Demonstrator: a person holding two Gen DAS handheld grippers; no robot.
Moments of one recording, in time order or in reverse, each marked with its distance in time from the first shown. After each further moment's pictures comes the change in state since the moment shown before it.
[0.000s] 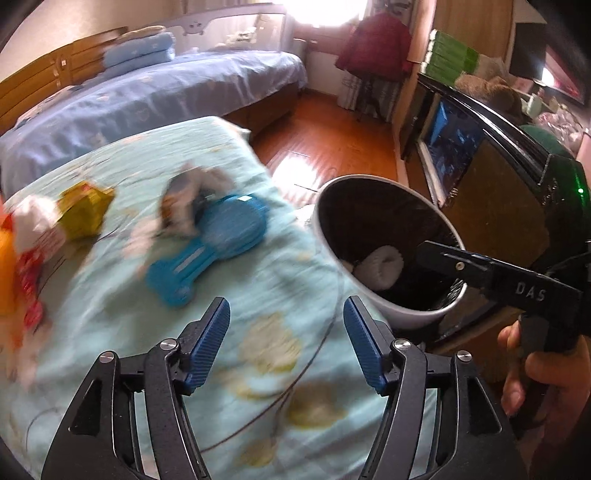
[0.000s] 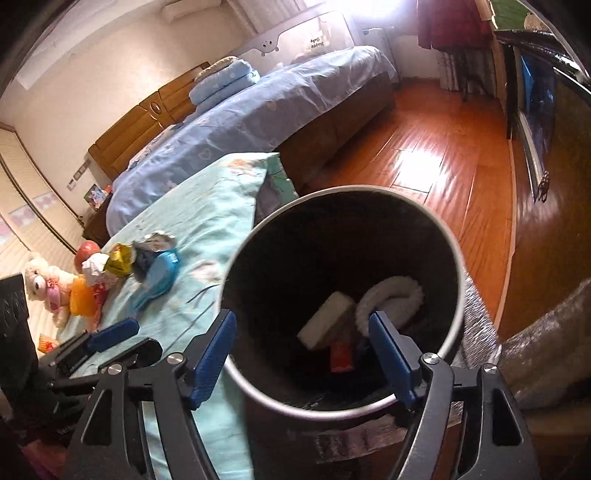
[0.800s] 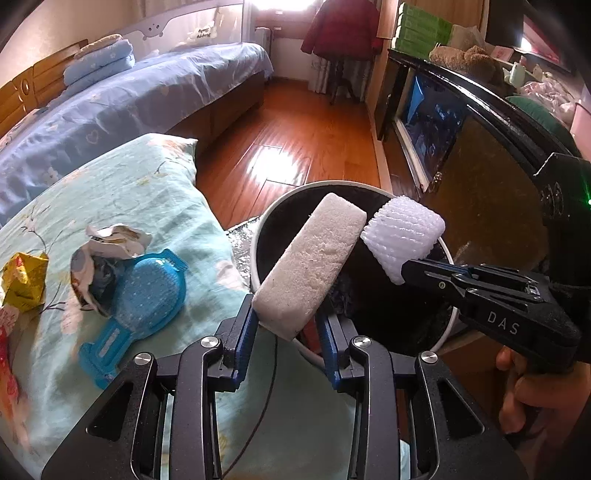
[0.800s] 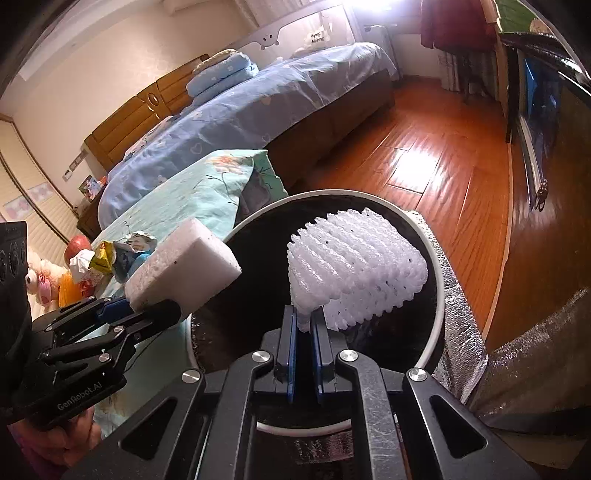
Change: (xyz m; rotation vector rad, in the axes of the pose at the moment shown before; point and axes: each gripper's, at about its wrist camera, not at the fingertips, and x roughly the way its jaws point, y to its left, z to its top) left arm 0.048 -0.055 0.048 0.133 0.061 -0.056; right arm 0.009 -0.022 0.013 -0.028 0.026 -0.030
